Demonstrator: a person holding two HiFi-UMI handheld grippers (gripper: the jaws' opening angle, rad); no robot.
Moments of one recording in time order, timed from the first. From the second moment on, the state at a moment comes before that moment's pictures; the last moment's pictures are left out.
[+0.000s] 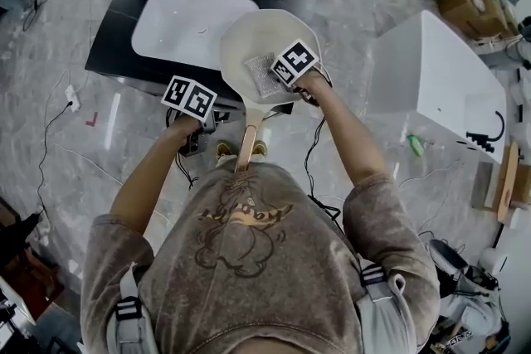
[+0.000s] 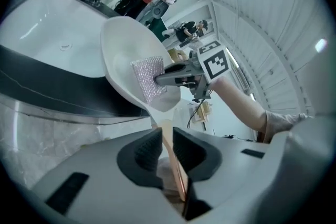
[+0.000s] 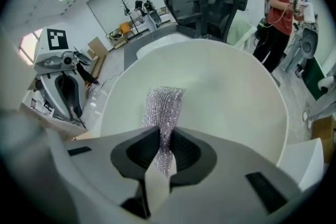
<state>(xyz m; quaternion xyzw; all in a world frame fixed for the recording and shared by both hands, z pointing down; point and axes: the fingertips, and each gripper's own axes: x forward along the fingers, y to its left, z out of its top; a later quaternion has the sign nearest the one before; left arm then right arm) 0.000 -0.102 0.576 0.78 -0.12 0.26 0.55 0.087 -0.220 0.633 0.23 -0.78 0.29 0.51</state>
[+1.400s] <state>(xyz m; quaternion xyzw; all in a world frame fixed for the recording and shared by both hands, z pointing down) -0.030 -0.184 0.429 0.88 -0.46 0.06 0.04 0.102 -0.174 0.427 0.56 -0.82 0.05 0.04</state>
